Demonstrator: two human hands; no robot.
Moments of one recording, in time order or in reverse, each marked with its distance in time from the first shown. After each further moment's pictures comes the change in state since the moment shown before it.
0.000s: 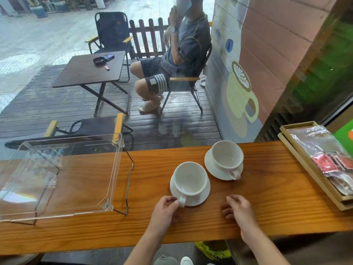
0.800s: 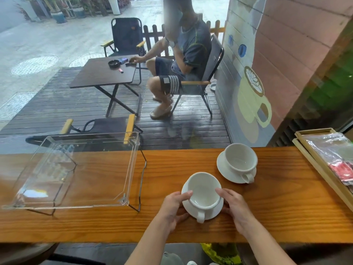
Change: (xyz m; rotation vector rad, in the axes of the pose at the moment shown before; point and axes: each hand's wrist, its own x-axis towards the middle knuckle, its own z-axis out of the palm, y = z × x) left_hand 0.015 0.016 -0.009 -0.329 -0.083 -0.271; right_hand -0.010 -0.026 0.038 0.066 -0.267 0.017
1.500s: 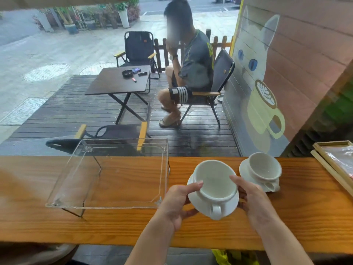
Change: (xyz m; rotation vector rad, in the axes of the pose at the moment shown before) left_hand -0.092 0.066 -0.058 -0.022 -0.152 0.173; right_hand -0.072 -0.071 0.070 0.120 -0.015 -0.204
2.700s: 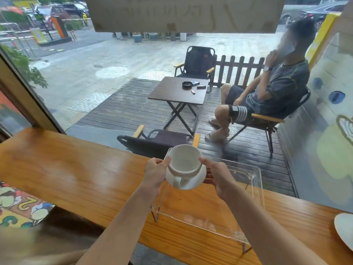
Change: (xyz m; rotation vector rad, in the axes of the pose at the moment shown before) left_hand -0.015 0.119 -0.262 0.102 0.631 0.386; right_hand 0.047 -0.023 0.319 -0.181 -0.353 0.034
